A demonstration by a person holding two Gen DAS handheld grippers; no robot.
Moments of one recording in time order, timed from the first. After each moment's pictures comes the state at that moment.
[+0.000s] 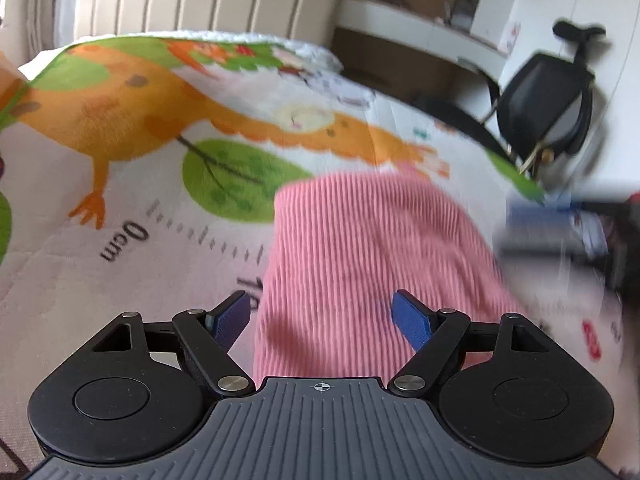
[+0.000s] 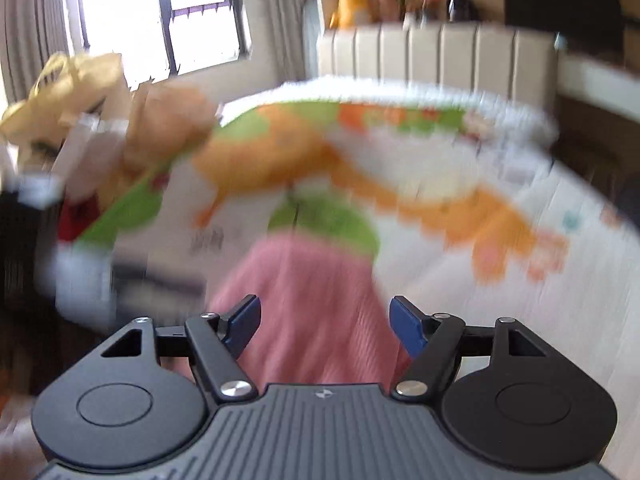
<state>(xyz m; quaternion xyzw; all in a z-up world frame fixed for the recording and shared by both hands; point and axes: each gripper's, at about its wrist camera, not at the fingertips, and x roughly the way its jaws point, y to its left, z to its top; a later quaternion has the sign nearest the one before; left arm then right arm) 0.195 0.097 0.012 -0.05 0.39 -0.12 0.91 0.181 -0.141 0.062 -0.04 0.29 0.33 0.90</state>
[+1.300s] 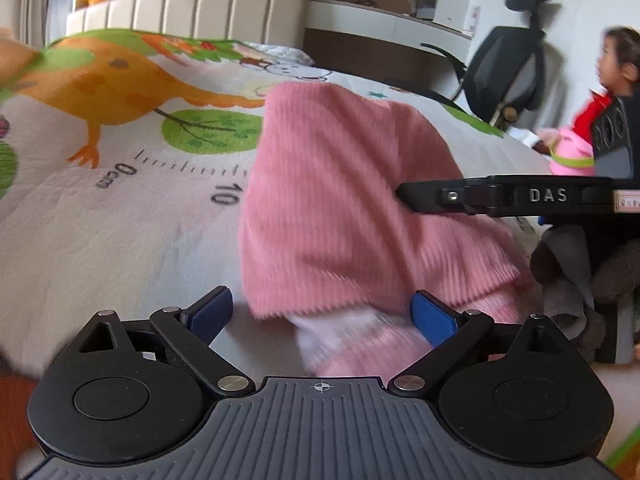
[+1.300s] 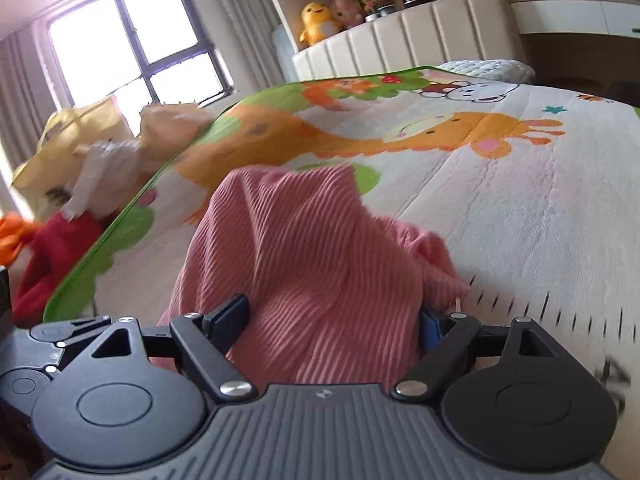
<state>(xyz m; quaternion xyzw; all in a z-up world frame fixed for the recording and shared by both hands) 0.042 0.071 -0.029 -0.01 0.35 -0.15 0.92 0.094 -0.160 -0.040 0.09 0.31 0.33 0.89</state>
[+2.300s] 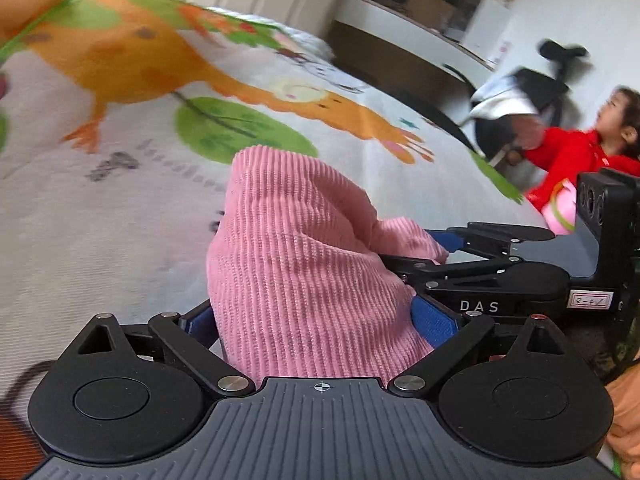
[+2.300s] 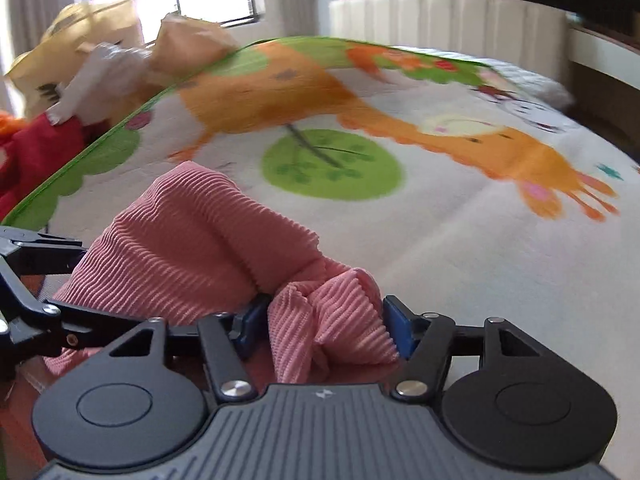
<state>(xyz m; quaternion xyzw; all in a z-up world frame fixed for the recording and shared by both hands) 0.116 0.142 -0.004 -0.14 0.38 -0.13 0.90 0.169 -0.094 -0.029 -0.07 0.35 0.36 0.86</state>
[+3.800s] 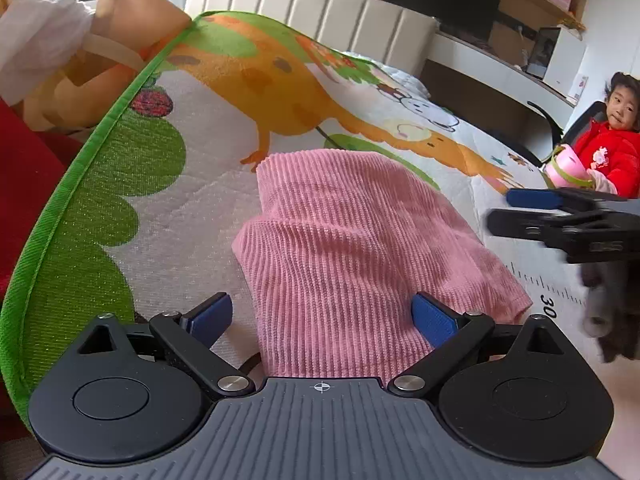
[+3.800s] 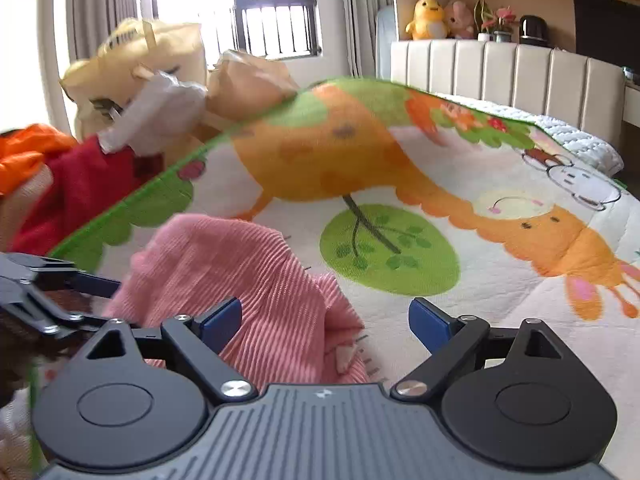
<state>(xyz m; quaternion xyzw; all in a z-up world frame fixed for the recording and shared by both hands) 0.080 0.191 0.011 -0.11 0.35 0.00 0.93 0.168 -0.066 0.007 -0.10 0.28 0.41 0.86</state>
